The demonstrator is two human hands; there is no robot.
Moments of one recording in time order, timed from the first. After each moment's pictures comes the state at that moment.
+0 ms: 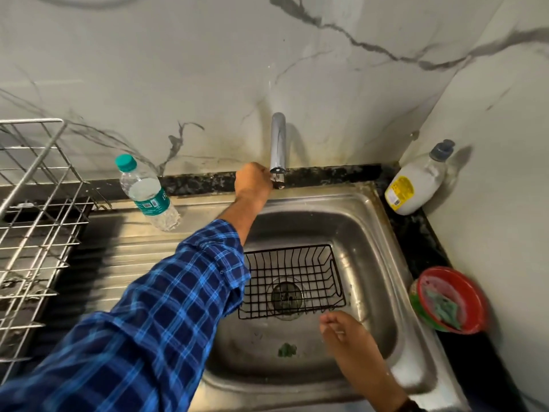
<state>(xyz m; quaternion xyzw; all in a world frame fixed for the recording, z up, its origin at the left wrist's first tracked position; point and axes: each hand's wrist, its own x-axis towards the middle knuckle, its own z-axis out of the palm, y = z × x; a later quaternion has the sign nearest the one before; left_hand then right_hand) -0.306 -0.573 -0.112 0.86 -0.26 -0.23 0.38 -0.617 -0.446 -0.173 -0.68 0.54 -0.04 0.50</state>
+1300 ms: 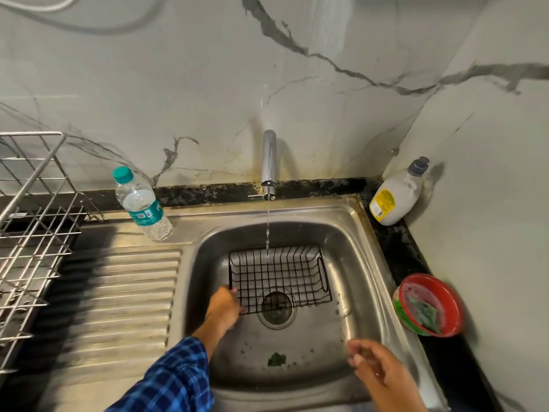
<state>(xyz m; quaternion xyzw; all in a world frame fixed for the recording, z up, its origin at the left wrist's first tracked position) -0.361 -0.399 -0.271 0.82 -0.08 -0.44 0.34 -0.689 -0.436 -0.160 -0.61 0.58 -0.12 0.52</state>
